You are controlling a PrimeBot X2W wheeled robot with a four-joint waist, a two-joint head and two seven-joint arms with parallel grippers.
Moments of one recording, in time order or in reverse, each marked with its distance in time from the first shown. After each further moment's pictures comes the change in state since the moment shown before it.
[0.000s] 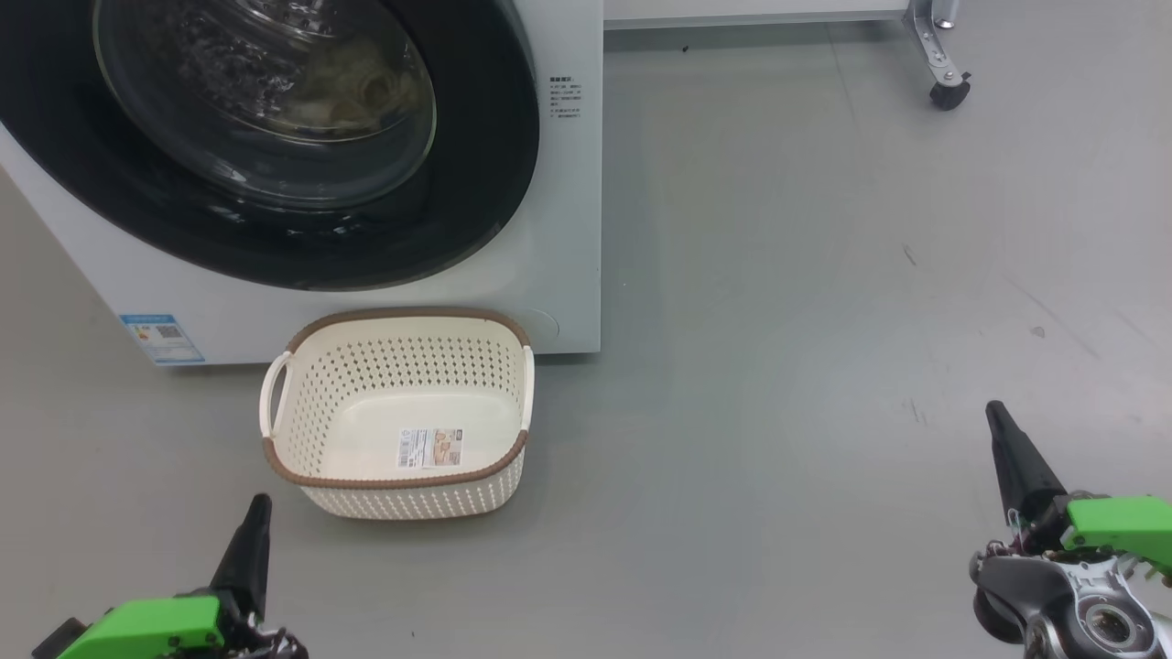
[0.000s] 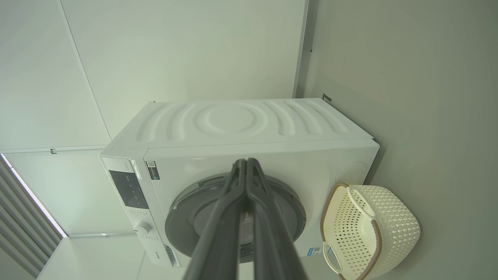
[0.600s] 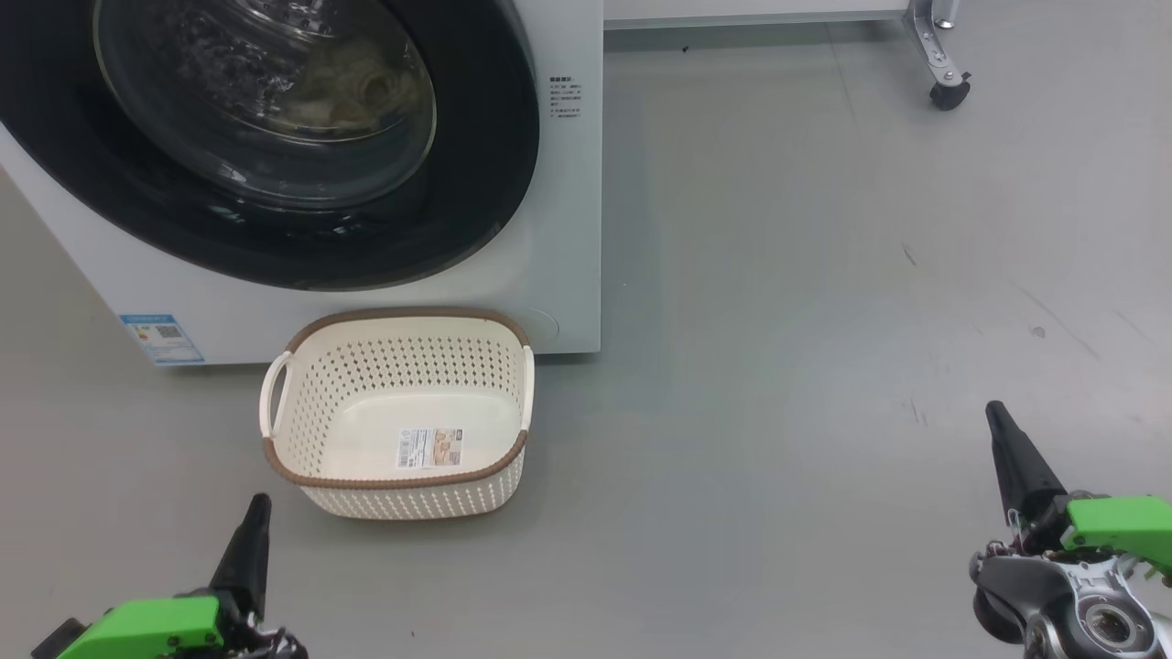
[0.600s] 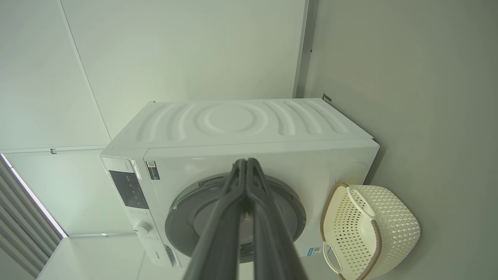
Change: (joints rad) left arm 0.000 0.000 0.002 0.000 0.000 0.000 0.000; right arm 0.000 0.000 0.000 0.000 0.000 0.000 0.000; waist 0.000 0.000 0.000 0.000
